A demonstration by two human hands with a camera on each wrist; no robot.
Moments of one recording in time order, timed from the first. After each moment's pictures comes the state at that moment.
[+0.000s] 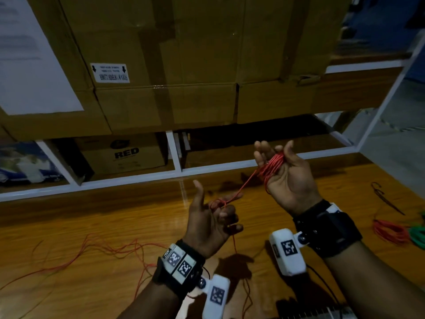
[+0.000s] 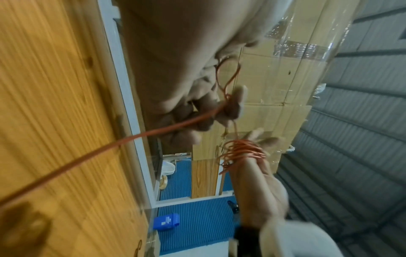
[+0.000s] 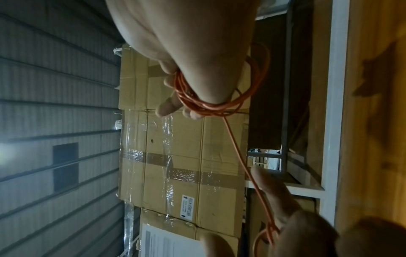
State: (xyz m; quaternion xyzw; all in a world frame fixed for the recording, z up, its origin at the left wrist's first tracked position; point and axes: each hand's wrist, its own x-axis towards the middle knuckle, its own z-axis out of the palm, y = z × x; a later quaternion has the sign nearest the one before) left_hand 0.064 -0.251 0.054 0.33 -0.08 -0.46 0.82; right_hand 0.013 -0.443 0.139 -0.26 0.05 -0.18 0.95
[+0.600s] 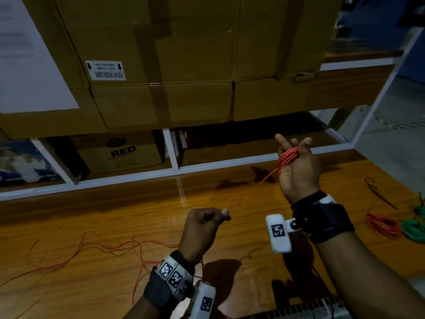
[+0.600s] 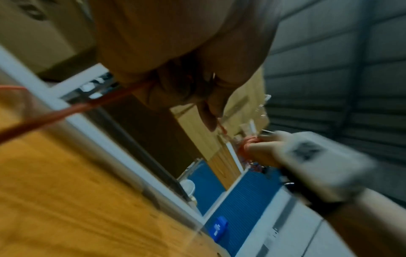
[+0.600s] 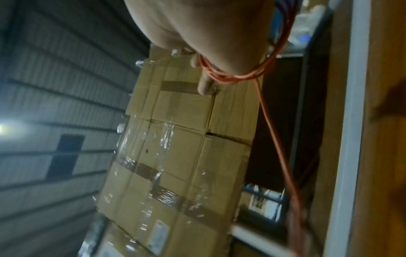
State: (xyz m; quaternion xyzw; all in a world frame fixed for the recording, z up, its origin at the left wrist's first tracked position) left_hand 0.050 -0.231 0.041 0.76 -0.22 -0.12 0.60; right_hand 0.017 -0.460 0.133 -0.37 0.18 -0.37 0.83
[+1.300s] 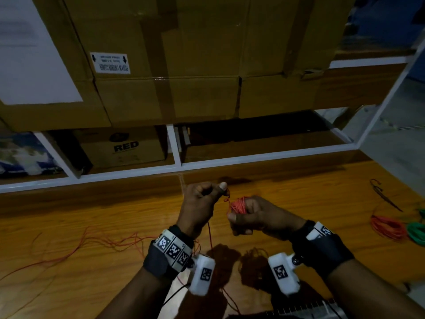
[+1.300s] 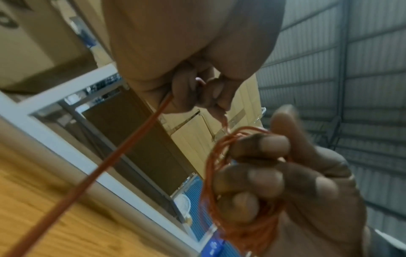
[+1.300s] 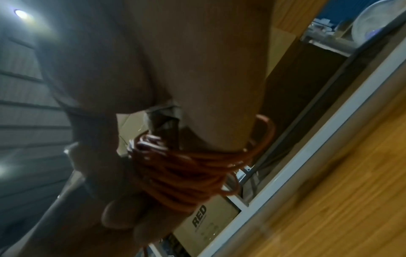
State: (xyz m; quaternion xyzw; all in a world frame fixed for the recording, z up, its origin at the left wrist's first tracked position) left_hand 0.082 -0.240 0.069 0.69 -0.24 -0.10 0.68; right_hand -0.004 -0.414 0.067 -0.74 -0.08 0.14 0.65
